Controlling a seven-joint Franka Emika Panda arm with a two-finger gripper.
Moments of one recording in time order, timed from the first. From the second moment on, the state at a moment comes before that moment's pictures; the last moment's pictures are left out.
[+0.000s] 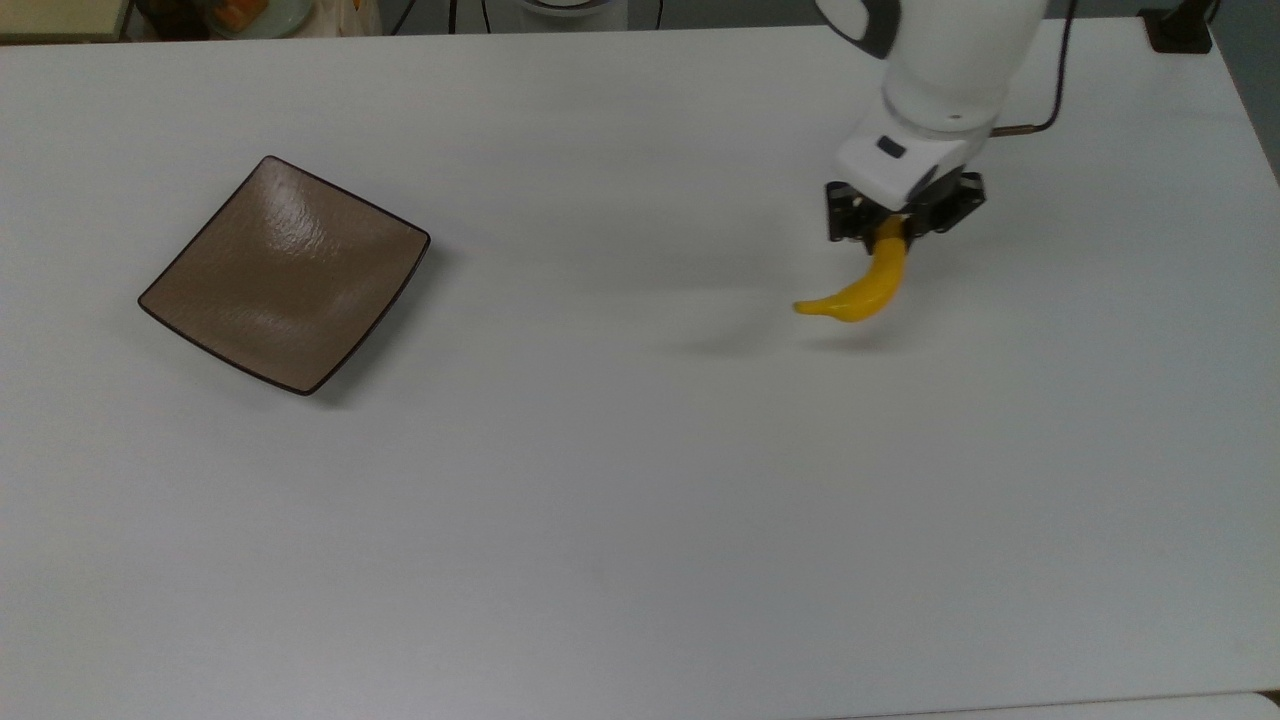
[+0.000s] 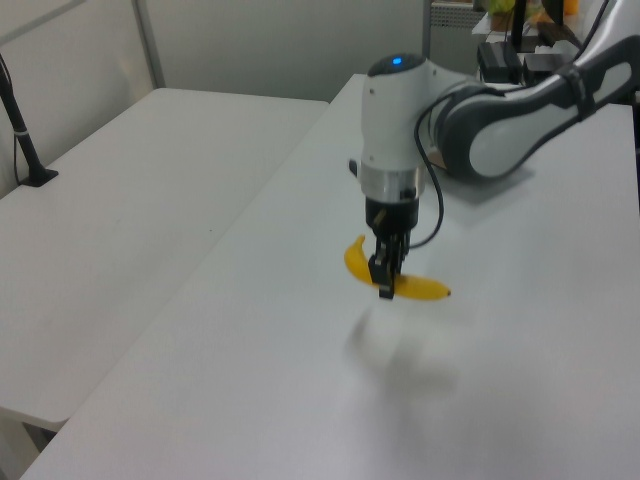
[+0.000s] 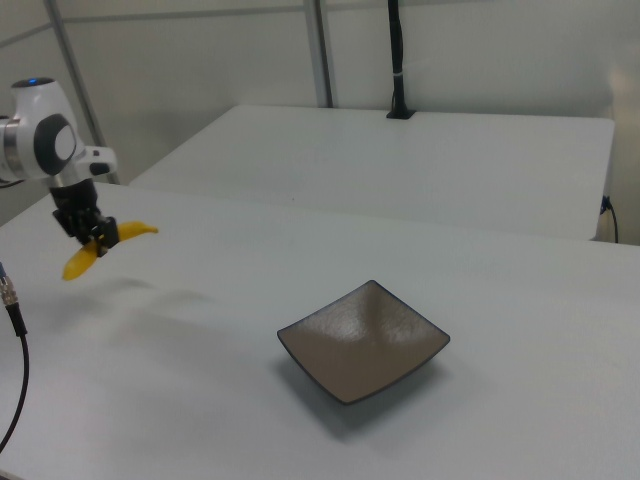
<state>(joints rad) 0.36 0.47 0.24 -1.51 -0.07 2.01 0.50</state>
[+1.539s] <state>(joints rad) 0.09 0.29 -0.33 -1.65 0.02 1.90 -0.25</state>
